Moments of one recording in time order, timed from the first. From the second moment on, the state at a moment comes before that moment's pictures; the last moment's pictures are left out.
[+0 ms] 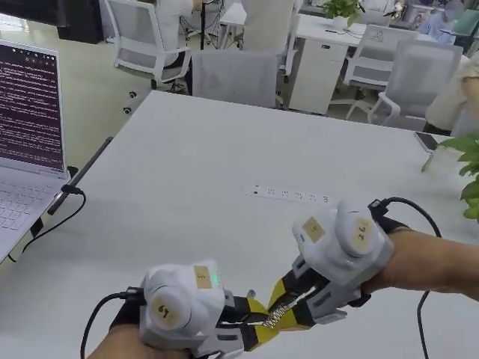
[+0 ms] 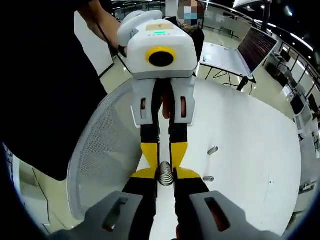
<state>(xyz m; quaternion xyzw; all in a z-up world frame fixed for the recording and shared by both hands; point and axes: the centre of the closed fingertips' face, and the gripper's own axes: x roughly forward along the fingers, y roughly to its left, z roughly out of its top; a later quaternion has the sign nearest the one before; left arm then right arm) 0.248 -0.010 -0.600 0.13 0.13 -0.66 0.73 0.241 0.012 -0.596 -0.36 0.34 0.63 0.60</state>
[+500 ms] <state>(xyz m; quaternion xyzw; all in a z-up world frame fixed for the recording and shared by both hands) 0.241 -0.011 -0.615 0.13 0.15 -0.67 0.72 0.234 0.012 -0.611 -0.37 0.35 0.64 0.58</state>
